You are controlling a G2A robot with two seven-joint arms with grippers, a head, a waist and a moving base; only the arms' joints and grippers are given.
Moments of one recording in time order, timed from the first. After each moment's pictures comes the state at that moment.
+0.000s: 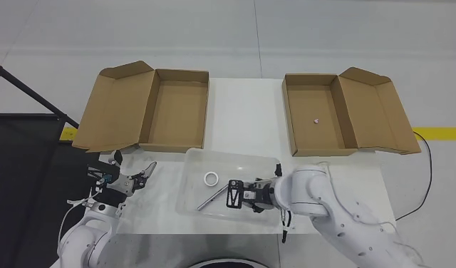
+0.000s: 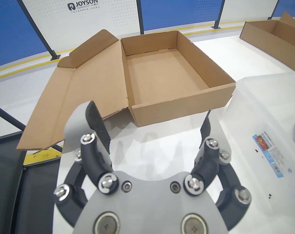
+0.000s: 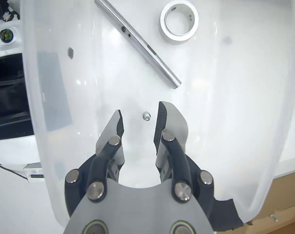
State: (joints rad) left arm 1.82 -1.15 -1.66 -1.84 1.29 -0.15 0.19; right arm -0.92 -1.04 0.76 -1.83 -0.96 -0.67 1.15
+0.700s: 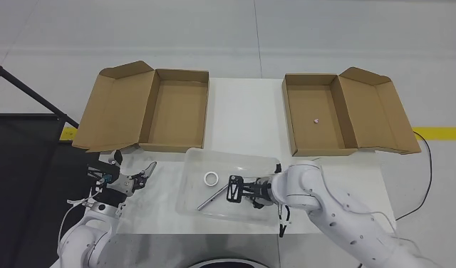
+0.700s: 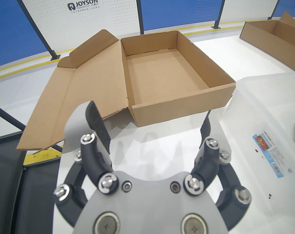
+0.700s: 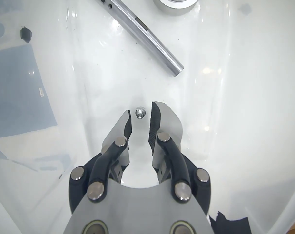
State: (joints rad) left arm 1.82 -1.15 -1.66 -1.84 1.29 -0.15 0.19; right arm -0.86 -1.06 0.69 -1.73 -0.95 -0.64 1.13
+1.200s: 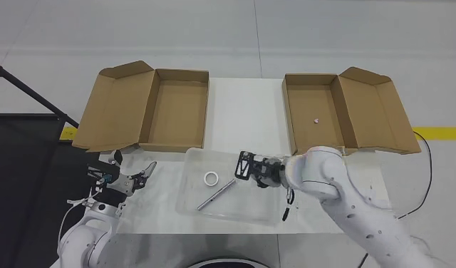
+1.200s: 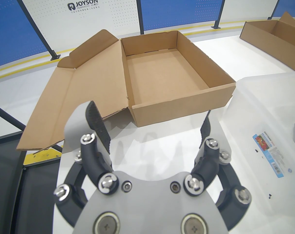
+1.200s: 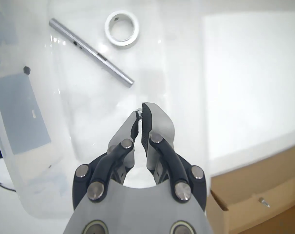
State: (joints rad) left arm 1.82 -1.15 -1.66 -1.84 1.29 -0.15 0.19; right arm -0.87 -1.02 0.90 -1.79 -0.92 -0.59 1.03
